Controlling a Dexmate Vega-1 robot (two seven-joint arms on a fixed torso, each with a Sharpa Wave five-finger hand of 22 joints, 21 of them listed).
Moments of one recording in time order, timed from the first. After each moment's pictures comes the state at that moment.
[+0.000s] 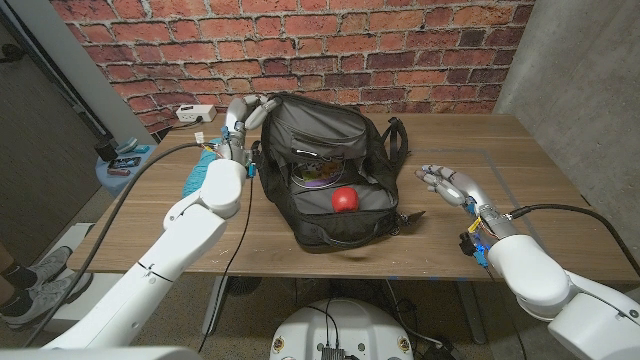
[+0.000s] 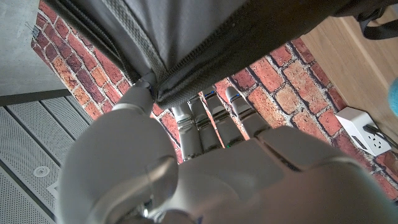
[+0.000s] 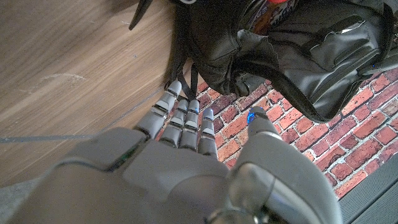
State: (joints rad) left arm 1.06 0.58 0.26 -2.07 -0.15 0.16 0.53; left_hand 0.90 0.08 0.53 -0.16 0.36 0.92 0.04 0.82 0.36 0.63 -0.15 0.72 0.65 0.62 -0.10 0.24 0.35 0.35 0.03 0.22 0.19; right arm -1.74 -0.80 0.01 -2.54 0.10 -0.44 -0.37; right_hand 0.51 0.13 0.33 -0.15 0.18 0.27 0.05 0.21 0.19 0.30 0.07 0.23 0.21 0.20 -0.02 0.22 0.20 0.43 -0.04 0.20 0.17
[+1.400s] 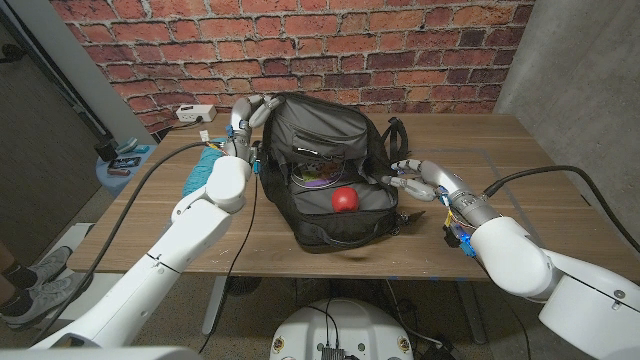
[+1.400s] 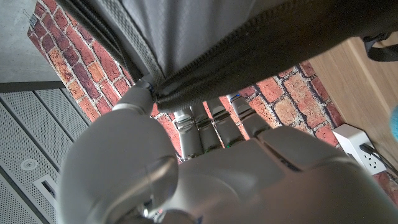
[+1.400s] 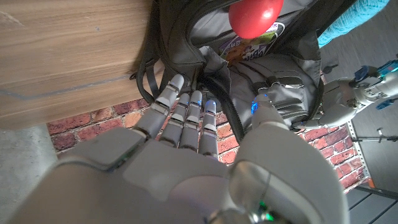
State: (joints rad) left arm 1.01 0.57 0.30 -2.00 -0.22 0.11 0.53; left_hand 0.90 0.08 0.53 -0.16 0.37 0.91 0.05 0.84 0.36 0.63 -0.15 0.72 0.65 0.62 -0.10 0.24 0.35 0.35 0.03 0.22 0.19; right arm -1.52 -1.05 -0.19 -2.70 -0.06 -0.71 -0.31; right_hand 0.64 0.07 0.34 -0.18 0.18 0.38 0.05 0.24 0.19 0.42 0.04 0.25 0.21 0.29 -0.04 0.23 0.19 0.51 -0.02 0.20 0.17
